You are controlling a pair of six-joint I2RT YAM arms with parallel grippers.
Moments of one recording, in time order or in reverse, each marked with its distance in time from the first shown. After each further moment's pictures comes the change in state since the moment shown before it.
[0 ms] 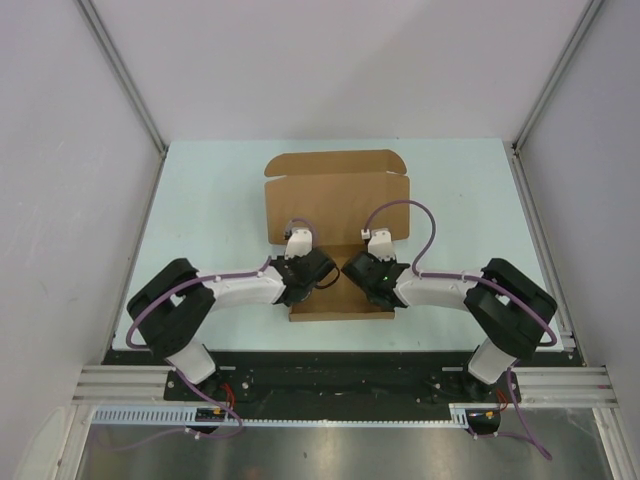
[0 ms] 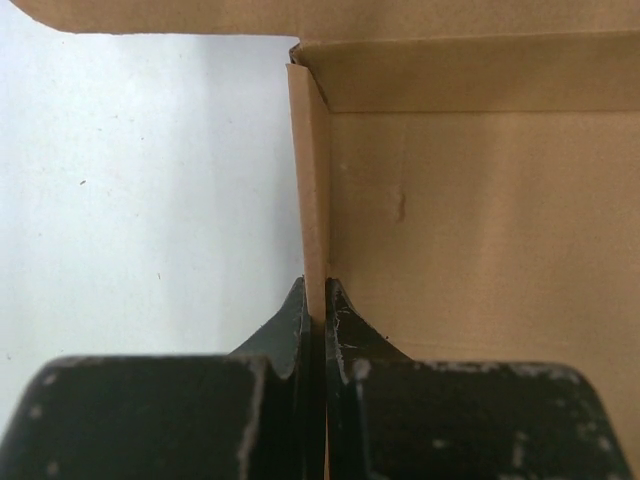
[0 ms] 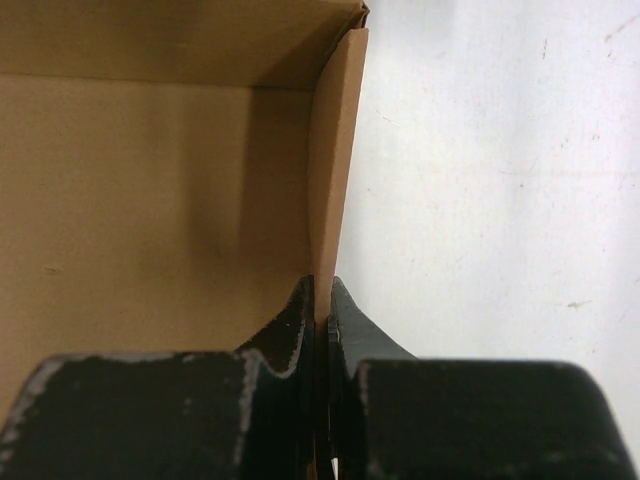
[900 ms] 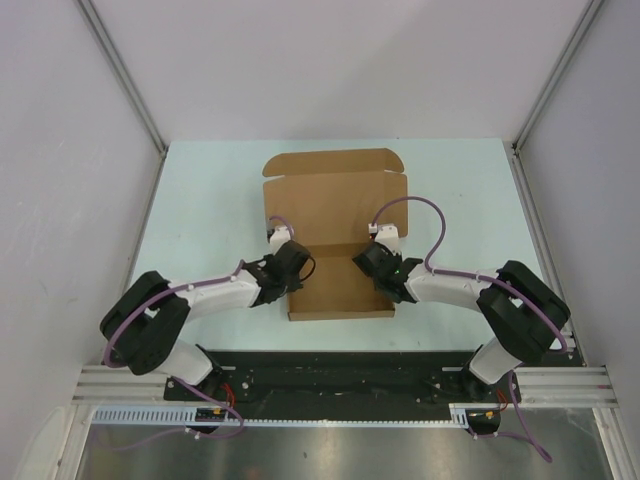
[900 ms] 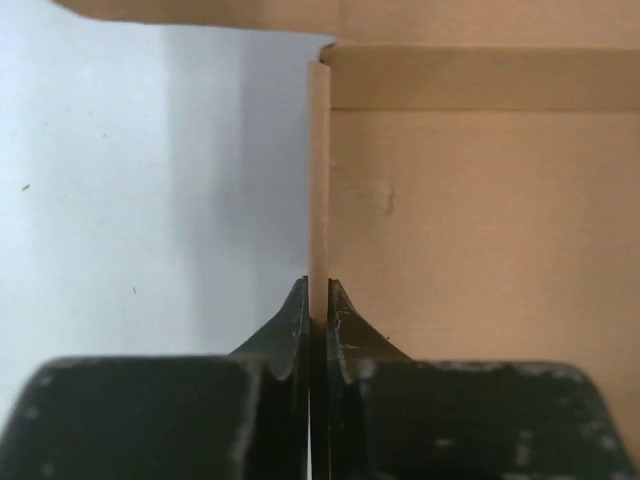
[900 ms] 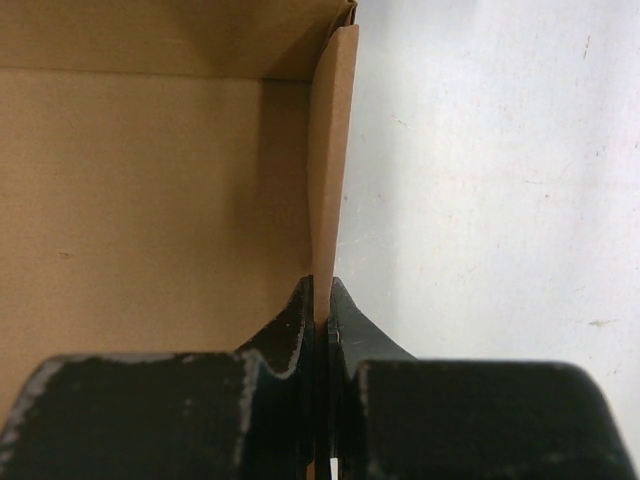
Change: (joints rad) left arm 0.133 -0.146 -0.142 0.174 0.240 0.050; right arm -0.081 -0.060 -0.021 0.031 -0.150 -0.060
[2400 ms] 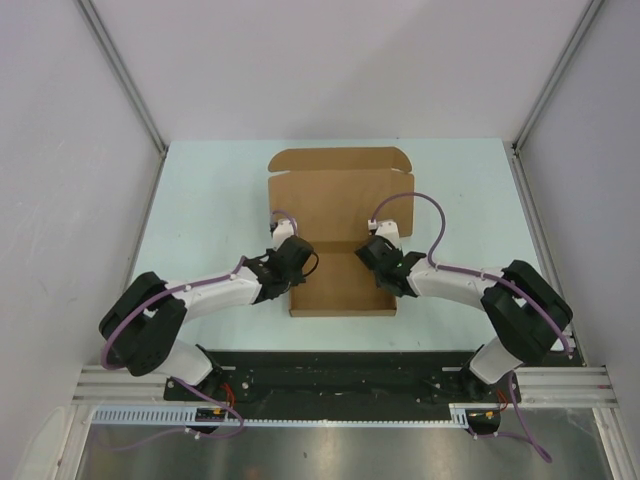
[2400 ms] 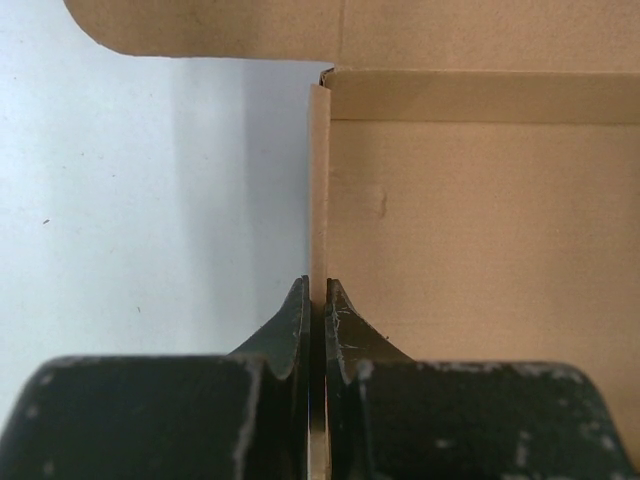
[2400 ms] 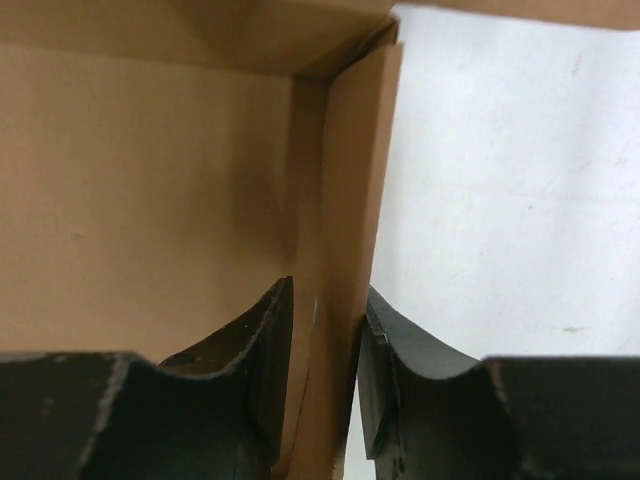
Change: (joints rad) left arm -0.011 -0.012 0.045 -0.009 -0.040 0.038; right arm -0.046 -0.024 0.040 -0.052 -0.052 -0.069
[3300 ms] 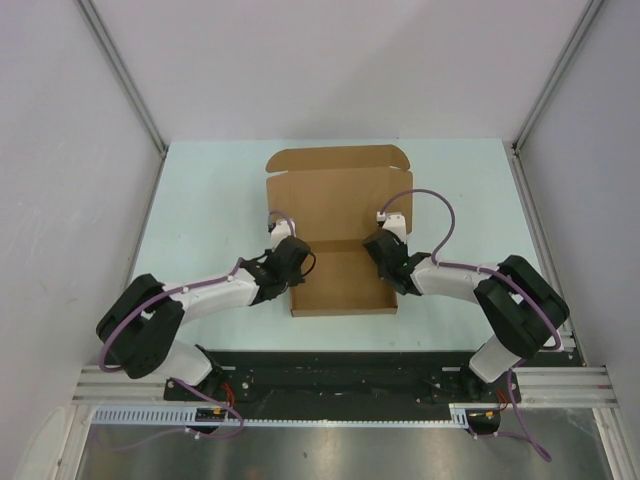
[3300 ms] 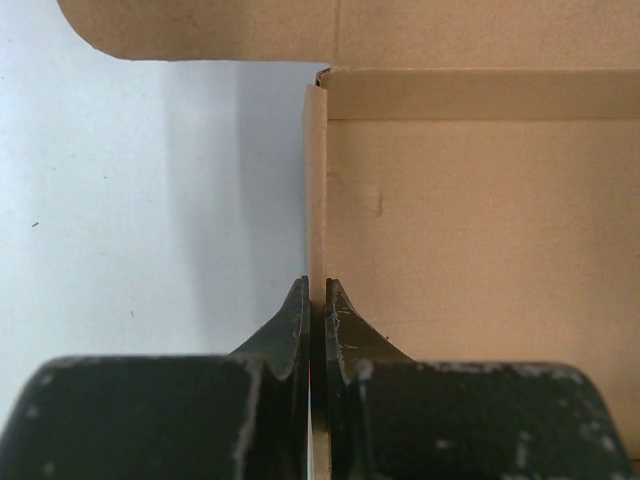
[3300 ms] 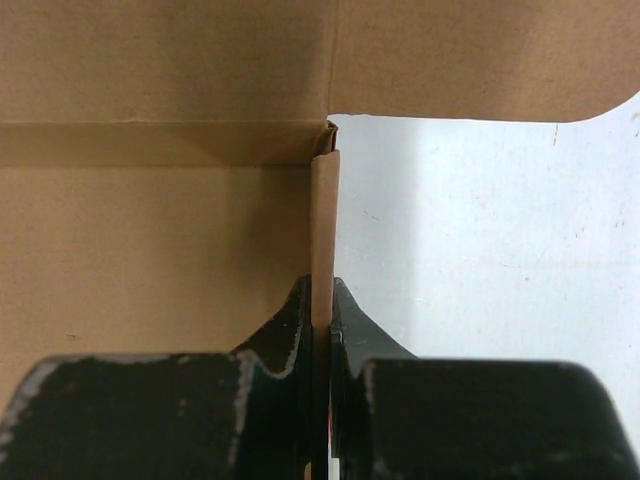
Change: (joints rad) left arm 0.011 -0.018 -0.024 0.034 0.025 0.000; right arm -0.073 0.046 -0.060 0.241 0.016 -0.032
